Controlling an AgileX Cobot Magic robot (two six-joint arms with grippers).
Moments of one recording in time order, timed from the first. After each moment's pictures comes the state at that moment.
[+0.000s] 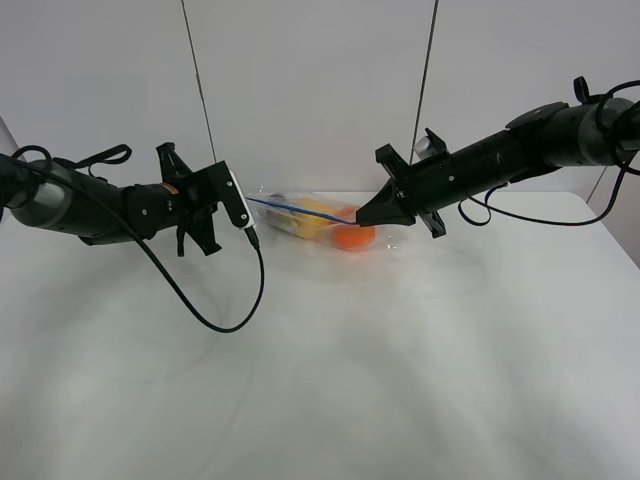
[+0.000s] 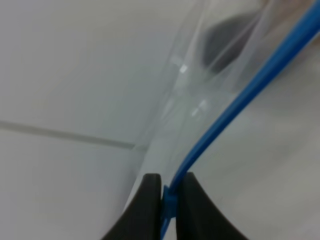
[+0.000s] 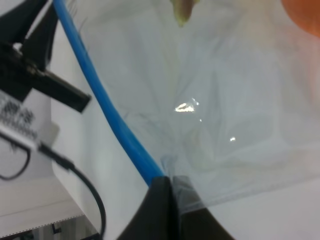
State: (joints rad) left arm -0.24 2.01 -1.07 -0.31 -0.44 1.36; right arm 0.10 2.07 -1.45 1.13 1.02 -0.52
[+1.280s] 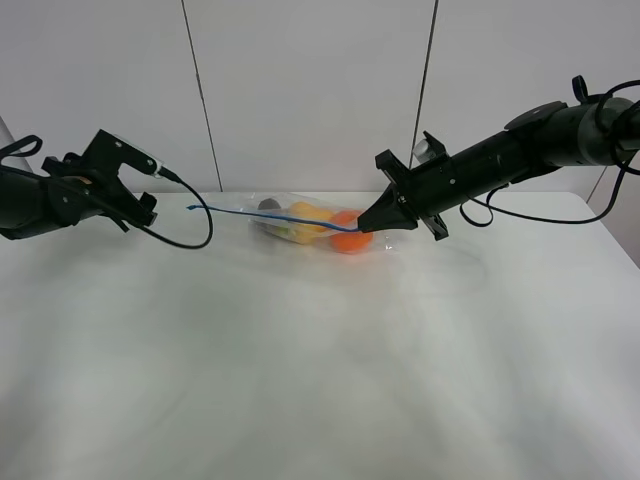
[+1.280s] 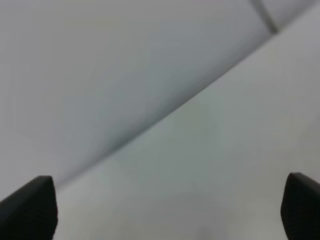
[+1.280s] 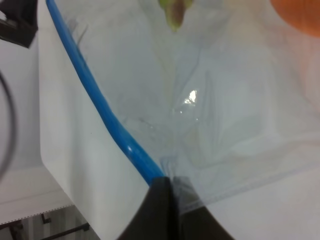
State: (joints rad) left arm 0.03 2.00 -1.07 -0.28 -0.44 0.80; right arm 0.10 2.07 -1.45 1.09 1.04 -0.52
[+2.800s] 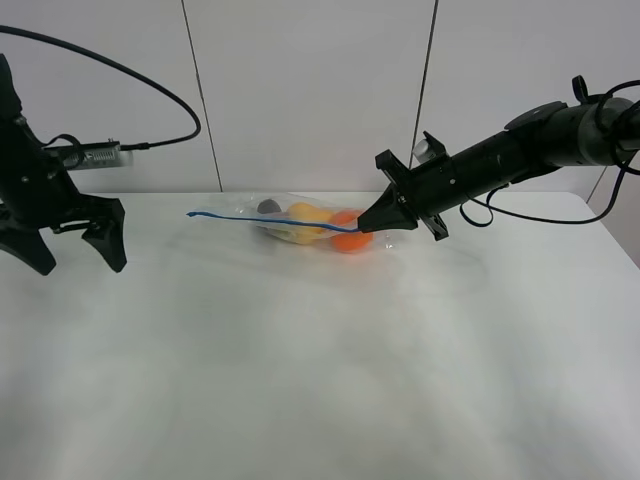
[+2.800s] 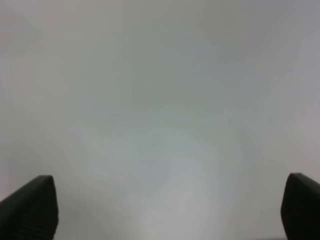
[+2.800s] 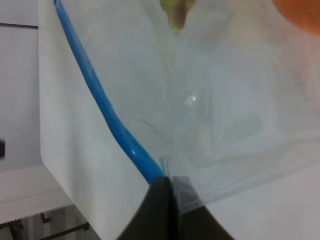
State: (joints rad) left arm 0.03 1.75 -1.33 -0.10 1.21 0.11; right arm 0.10 2.07 -1.45 1.09 1.04 -0.52
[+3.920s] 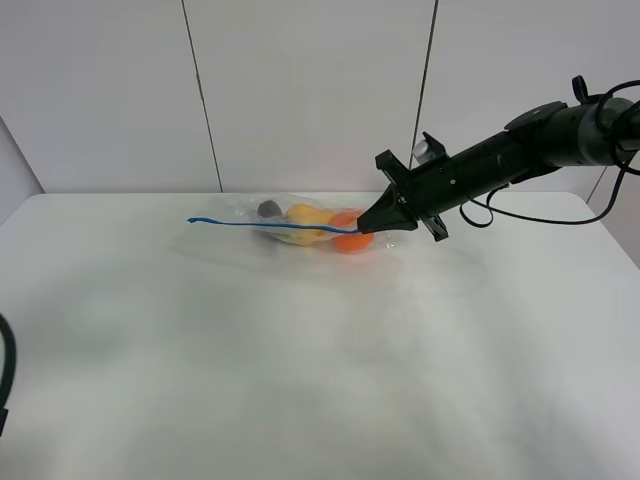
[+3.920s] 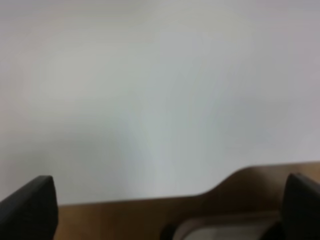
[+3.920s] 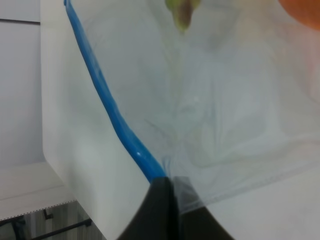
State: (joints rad) left arm 0.03 0.48 -0.50 -0.07 1.07 0.09; right arm 0.10 2.07 -1.45 1.09 1.05 -0.52
